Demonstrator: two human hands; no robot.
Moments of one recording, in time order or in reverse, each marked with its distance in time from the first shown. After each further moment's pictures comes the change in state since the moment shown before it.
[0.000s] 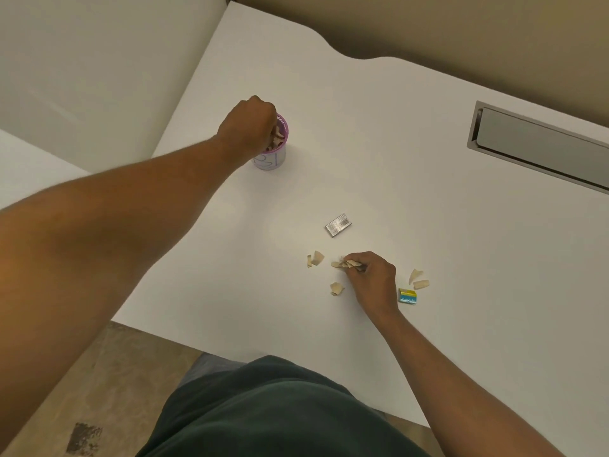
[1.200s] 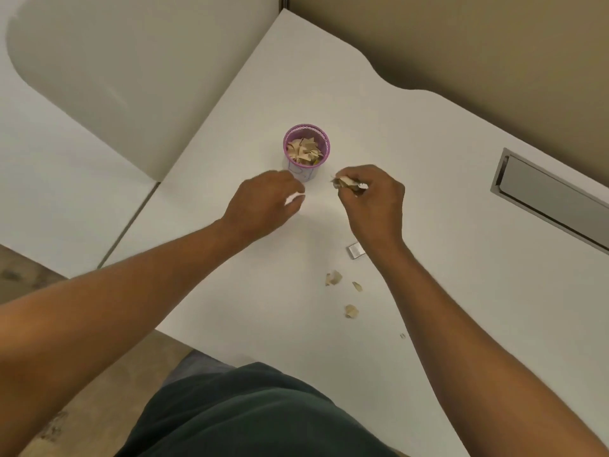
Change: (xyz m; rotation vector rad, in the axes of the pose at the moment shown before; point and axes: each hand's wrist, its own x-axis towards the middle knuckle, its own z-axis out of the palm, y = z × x) left_hand -0.124 -0.022 0.035 -0.346 0.265 0.122; right_hand 0.081 -0.184 0.002 0.071 0.044 -0.389
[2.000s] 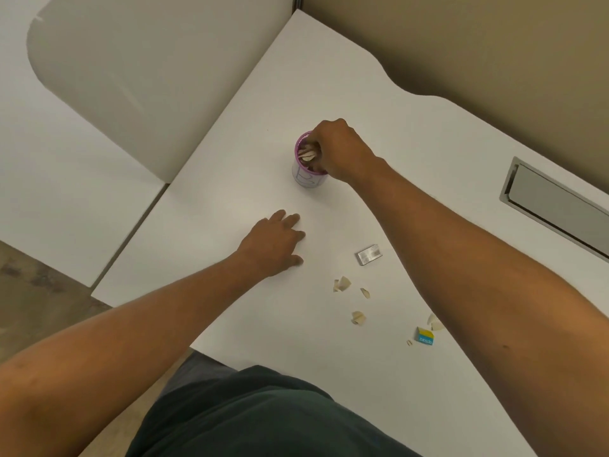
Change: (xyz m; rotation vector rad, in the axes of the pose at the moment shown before) left_hand -0.034 -0.013 0.047 0.201 -0.582 -0.010; right_hand 0.120 -0.037 0.067 -0.764 -0.610 -0.177
